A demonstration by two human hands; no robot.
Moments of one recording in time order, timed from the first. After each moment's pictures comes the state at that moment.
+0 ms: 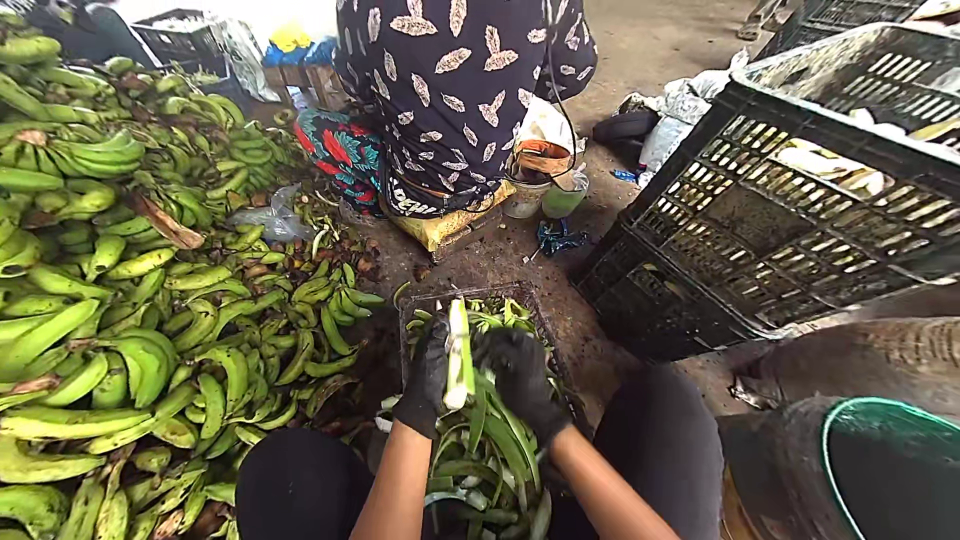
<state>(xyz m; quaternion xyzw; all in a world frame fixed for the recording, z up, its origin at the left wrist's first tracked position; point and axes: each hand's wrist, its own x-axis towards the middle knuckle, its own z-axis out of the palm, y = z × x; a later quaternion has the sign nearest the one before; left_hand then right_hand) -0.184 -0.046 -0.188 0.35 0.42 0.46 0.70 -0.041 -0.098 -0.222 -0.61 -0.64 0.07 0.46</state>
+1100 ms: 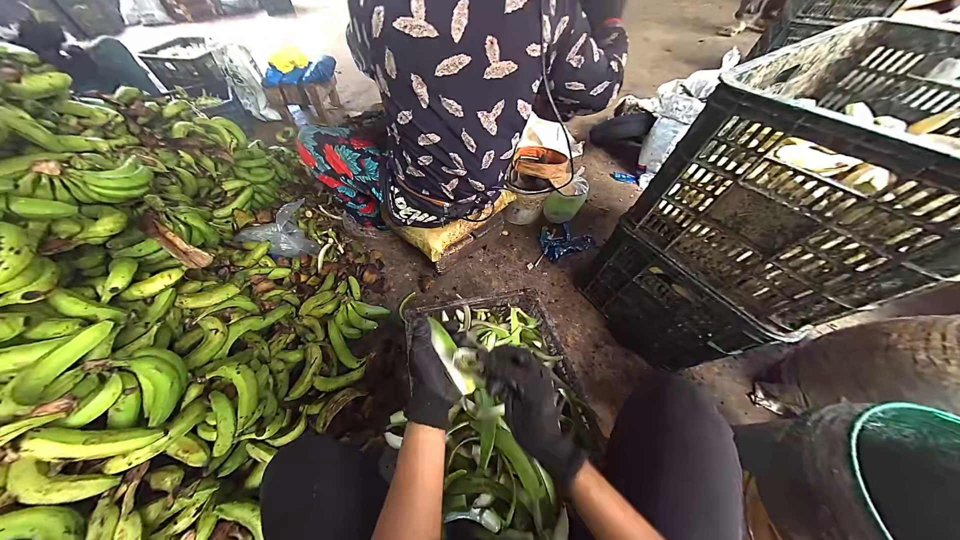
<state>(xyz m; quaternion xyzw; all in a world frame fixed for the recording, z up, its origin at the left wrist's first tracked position) -0.170 -0.026 -0.182 0.16 0.37 0.56 0.72 -0.048 -0.111 -0.231 -0.59 -0.62 0.11 0.51</state>
